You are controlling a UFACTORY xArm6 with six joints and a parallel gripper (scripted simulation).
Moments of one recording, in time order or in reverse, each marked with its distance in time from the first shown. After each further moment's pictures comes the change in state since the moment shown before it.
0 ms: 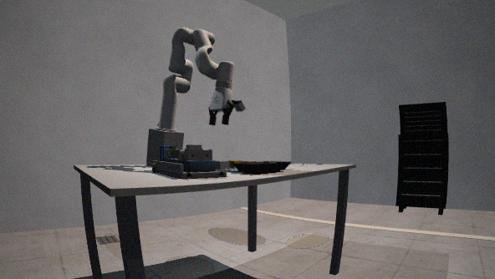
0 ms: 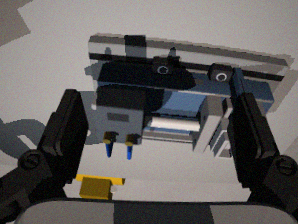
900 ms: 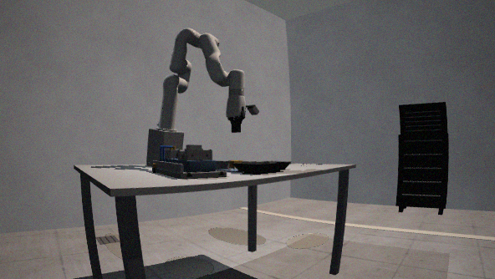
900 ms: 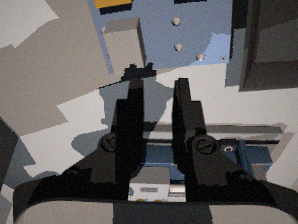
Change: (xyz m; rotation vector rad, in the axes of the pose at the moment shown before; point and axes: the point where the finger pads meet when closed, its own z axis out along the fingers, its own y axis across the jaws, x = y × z) arm 0.128 -0.027 0.004 -0.038 0.111 0.077
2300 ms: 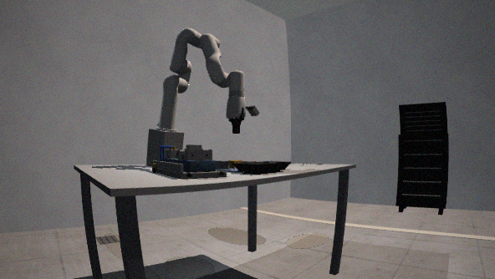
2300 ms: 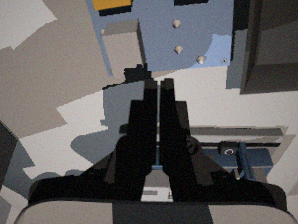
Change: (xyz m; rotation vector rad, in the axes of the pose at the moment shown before) arm 0.000 0.000 0.006 0.000 0.000 0.000
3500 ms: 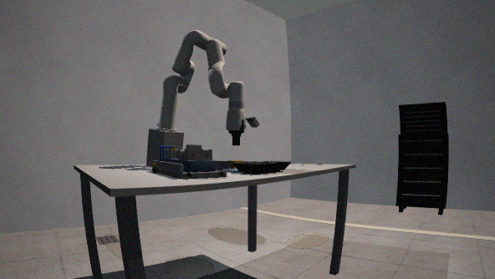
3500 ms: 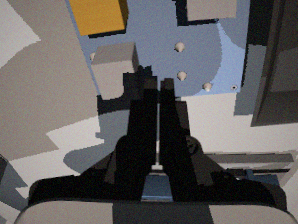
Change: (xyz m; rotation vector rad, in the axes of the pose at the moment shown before) arm 0.001 0.000 0.057 0.000 0.000 0.000
